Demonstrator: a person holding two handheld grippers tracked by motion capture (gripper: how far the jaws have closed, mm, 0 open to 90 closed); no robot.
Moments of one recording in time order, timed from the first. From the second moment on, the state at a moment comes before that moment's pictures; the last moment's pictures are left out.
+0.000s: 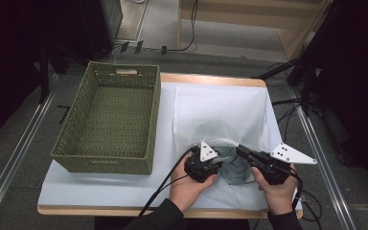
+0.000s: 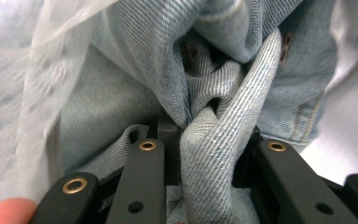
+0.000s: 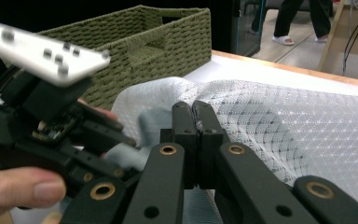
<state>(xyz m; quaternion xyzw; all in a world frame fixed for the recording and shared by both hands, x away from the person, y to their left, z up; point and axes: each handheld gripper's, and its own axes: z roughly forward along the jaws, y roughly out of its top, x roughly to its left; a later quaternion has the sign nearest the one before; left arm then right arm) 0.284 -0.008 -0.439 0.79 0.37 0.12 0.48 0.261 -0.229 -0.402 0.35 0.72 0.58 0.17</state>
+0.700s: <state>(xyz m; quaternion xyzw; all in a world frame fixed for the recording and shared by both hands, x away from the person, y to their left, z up) 0.282 -0.008 -0.470 0.85 0.35 0.07 0.39 0.270 -0.243 -0.411 0.38 0.71 0.57 0.18</state>
